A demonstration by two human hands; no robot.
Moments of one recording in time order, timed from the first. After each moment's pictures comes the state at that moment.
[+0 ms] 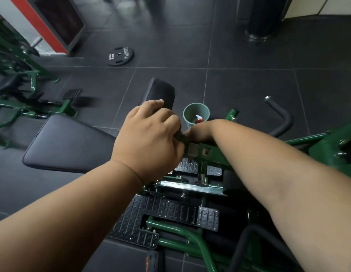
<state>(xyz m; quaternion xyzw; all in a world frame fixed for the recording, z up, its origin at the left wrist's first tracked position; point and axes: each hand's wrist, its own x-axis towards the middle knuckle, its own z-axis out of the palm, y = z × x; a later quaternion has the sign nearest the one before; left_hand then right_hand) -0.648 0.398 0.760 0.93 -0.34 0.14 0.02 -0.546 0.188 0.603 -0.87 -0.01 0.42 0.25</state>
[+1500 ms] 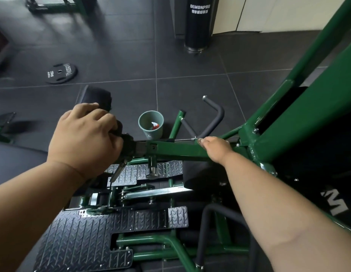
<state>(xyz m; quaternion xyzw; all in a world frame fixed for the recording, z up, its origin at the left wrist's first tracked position) -0.651 0.399 0.758 0.92 -0.35 0.18 0.00 -0.732 0.037 0.557 -0.94 0.22 0.14 0.23</state>
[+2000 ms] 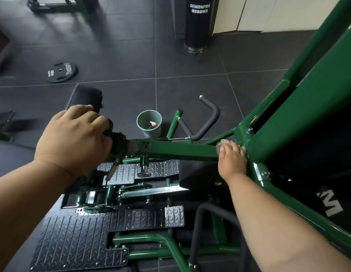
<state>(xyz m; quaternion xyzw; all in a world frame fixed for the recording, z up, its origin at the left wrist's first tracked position) -0.657 0.395 0.755 0.91 -0.37 0.19 -0.05 -0.811 0.011 0.512 -0.91 0.38 -0.02 0.19</state>
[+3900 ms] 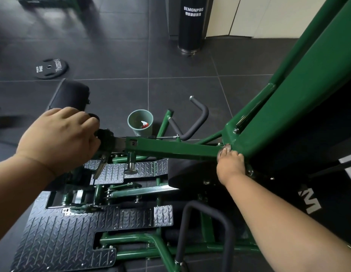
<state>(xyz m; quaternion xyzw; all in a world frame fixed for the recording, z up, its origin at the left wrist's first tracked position) -0.664 0.394 0.761 0.87 -0.43 0.19 -0.11 -0.833 0.000 0.554 -0.90 0.27 0.26 -0.21</state>
